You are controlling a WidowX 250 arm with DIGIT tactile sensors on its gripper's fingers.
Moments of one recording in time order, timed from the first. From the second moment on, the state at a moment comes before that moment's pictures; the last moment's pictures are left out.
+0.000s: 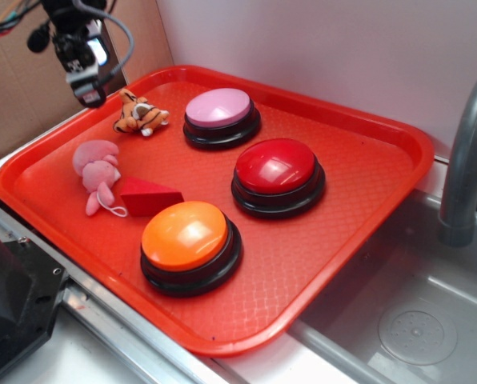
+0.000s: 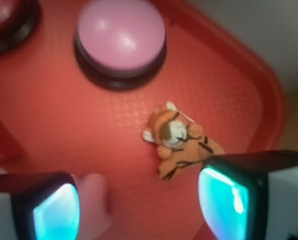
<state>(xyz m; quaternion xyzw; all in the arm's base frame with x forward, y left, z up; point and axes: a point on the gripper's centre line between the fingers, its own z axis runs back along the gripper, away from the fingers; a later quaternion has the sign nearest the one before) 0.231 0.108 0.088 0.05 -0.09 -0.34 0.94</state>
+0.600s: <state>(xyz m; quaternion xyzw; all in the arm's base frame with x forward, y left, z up) 0.267 0.132 0.029 0.06 -0.07 -0.39 0.92</state>
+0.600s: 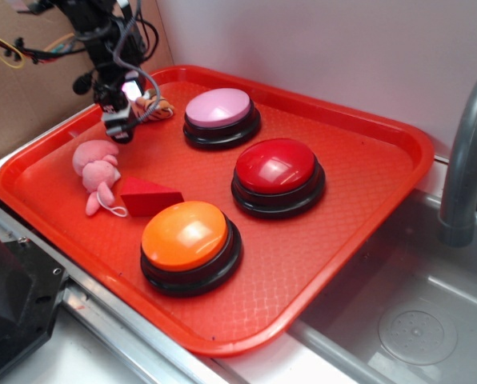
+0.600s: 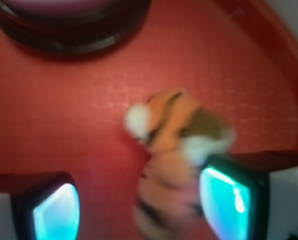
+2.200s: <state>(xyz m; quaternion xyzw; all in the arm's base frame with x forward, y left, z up) 0.250 0.104 0.090 0.02 -0.01 -0.24 0.97</state>
